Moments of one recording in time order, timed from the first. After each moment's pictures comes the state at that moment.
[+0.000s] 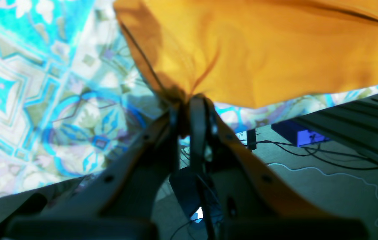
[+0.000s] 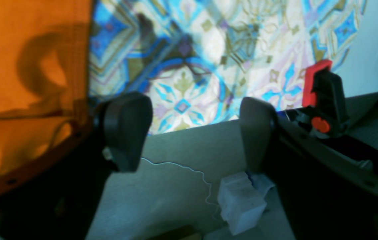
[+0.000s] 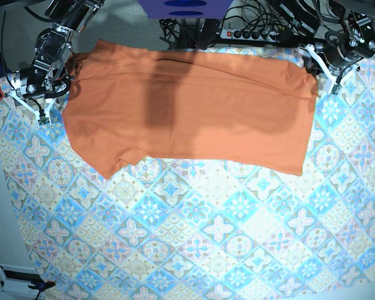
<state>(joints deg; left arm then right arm) 30.0 -13.7 -33.2 98.6 -24.0 -40.5 56.5 -8.4 2.5 35.0 94.4 -23.4 37.0 -61.1</state>
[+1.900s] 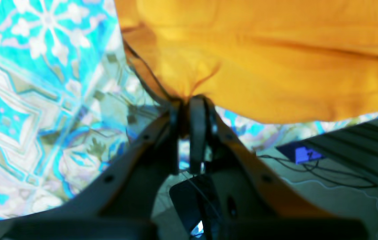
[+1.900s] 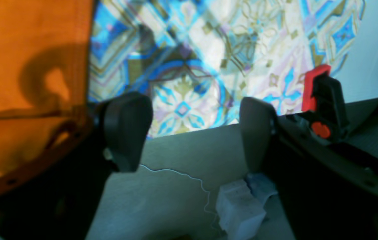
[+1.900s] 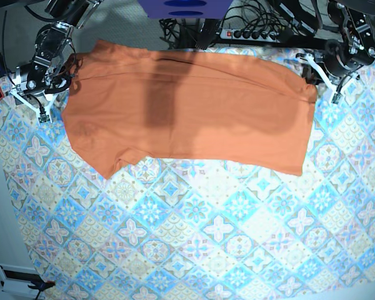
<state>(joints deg) 26.7 -13.0 -33.2 98.6 -23.9 -40.5 56.5 -10.0 2.8 35.2 94.3 -23.4 37.0 -57.2</state>
